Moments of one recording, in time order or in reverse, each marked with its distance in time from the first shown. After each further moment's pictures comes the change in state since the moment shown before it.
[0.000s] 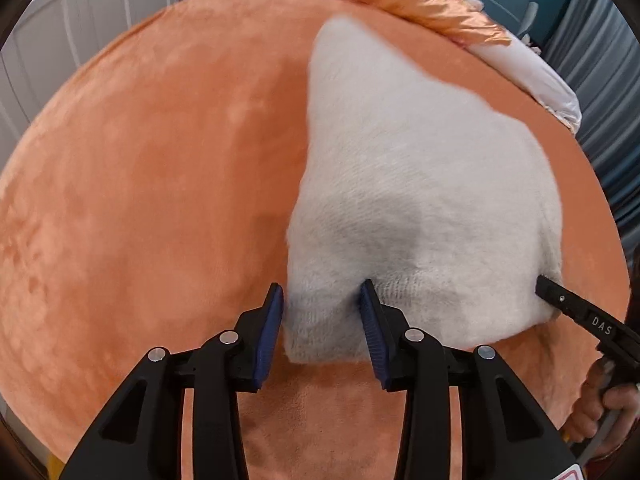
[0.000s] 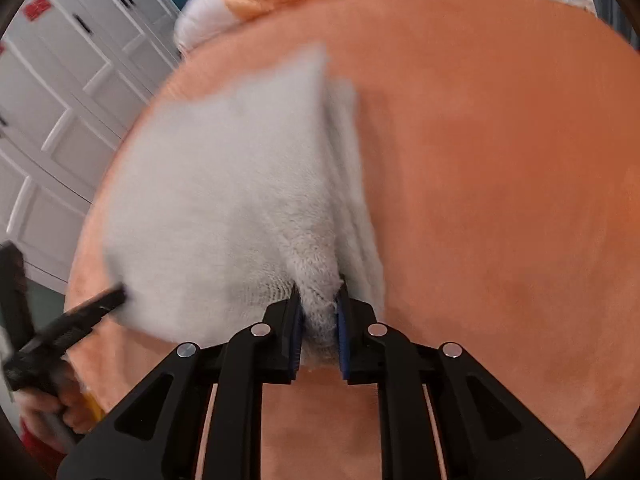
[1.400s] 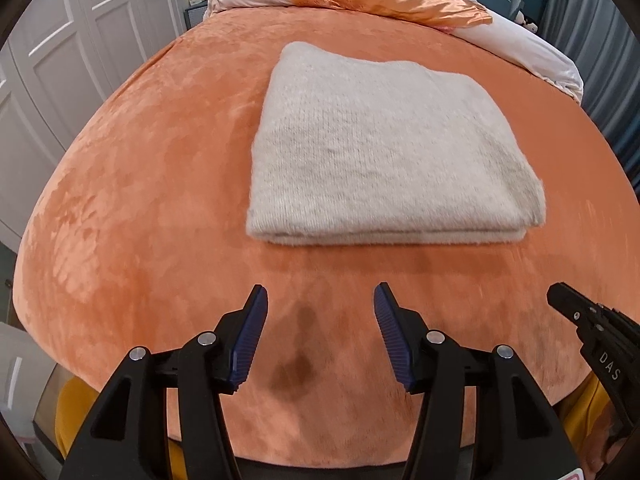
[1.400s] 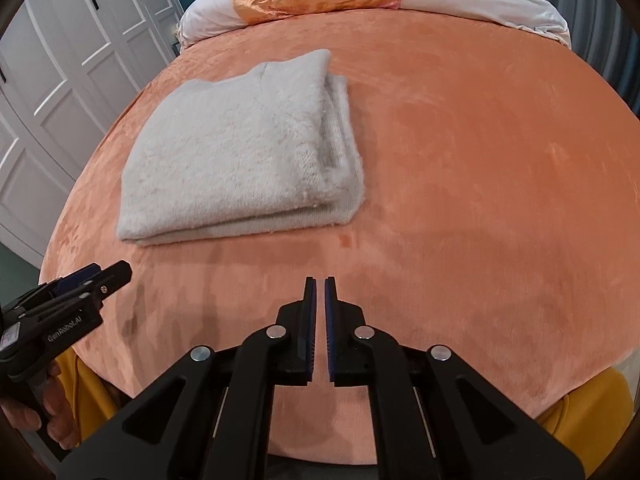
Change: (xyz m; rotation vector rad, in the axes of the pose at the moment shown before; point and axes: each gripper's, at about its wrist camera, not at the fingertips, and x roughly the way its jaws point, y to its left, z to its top) left arm -0.060 -0.058 -0.061 0.101 -0.042 0.147; right arm -0.086 0.032 -0.073 -0.156 -0.058 -0.187
